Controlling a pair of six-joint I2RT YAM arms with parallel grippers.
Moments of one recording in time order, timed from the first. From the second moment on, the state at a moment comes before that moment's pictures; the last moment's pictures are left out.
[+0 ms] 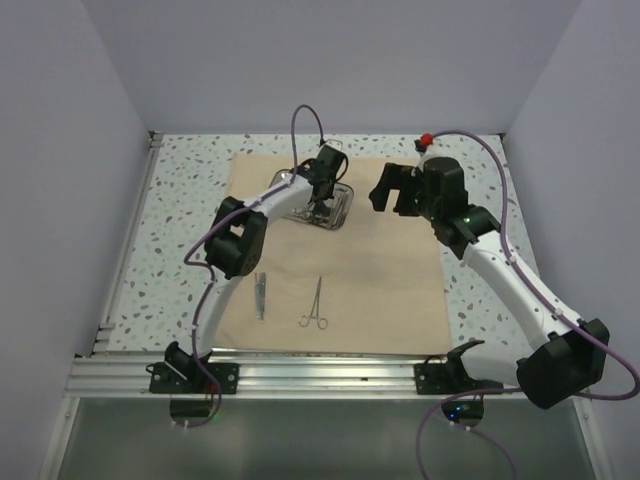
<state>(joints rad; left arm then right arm) -0.58 2.43 2.01 -0.43 -0.34 -0.27 0.40 1.24 1.14 -0.38 0.03 0.41</state>
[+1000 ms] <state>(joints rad) -0.73 1.73 1.41 -0.49 -0.51 -0.42 0.40 1.29 1.10 -0.34 0.00 0.41</state>
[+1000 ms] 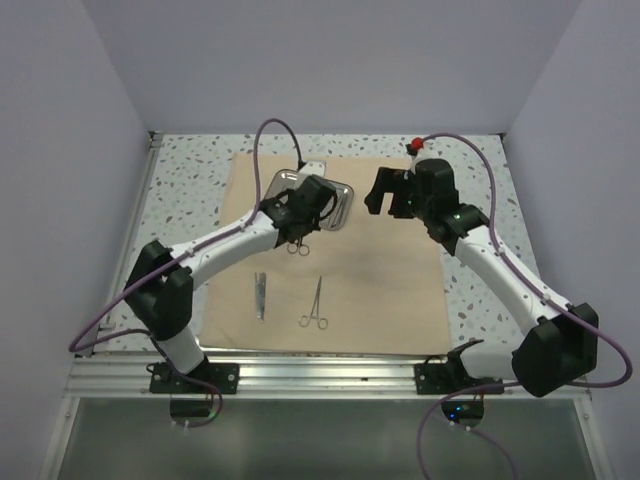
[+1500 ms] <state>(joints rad) -1.12 1.62 1.00 -0.41 -0.62 -0.85 0.40 1.31 1.10 -0.34 0.01 0.40</state>
